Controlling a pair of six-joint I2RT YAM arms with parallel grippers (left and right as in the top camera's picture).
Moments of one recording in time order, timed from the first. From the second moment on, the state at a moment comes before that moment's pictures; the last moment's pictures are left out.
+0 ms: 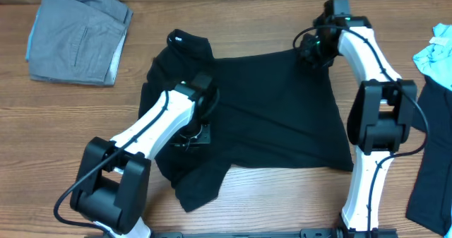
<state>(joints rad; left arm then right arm) -0.44 1.81 1.20 -1.13 0.04 -0.47 0.03 2.36 1.97 -0.91 -0.26 0.29</state>
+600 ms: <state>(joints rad) -0.42 1.79 0.92 -1.02 0.24 -0.44 0.02 2.42 1.98 -0.81 -0.11 0.29</state>
